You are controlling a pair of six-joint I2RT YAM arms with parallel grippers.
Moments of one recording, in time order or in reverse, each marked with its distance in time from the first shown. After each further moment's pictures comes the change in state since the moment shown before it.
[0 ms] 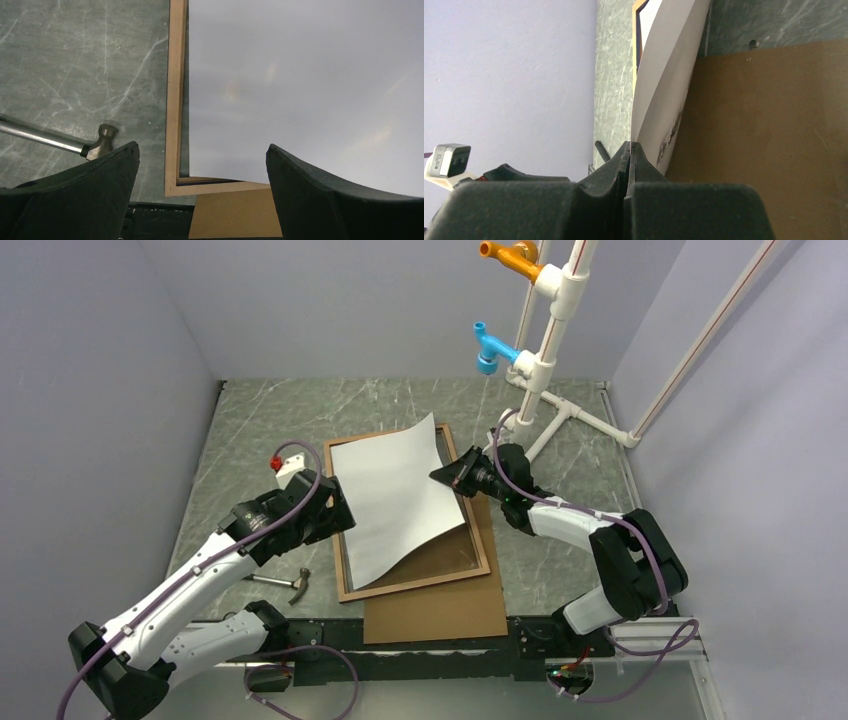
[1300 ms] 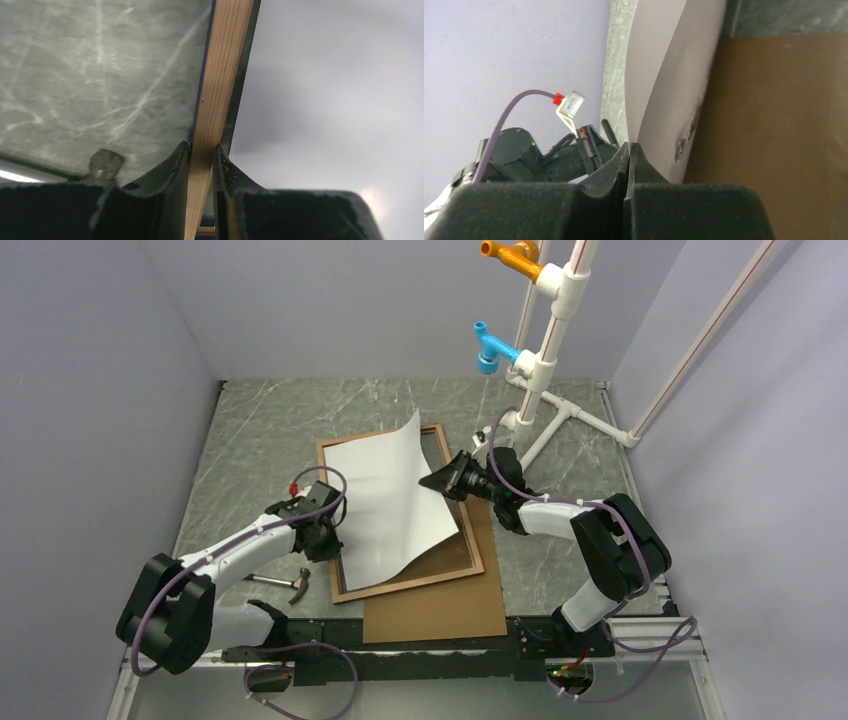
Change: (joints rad) left arm 0.182 0.324 -0.297 0.326 0.193 0.060; right arm 0.022 0.106 -0.006 0.172 -0.115 -0.005
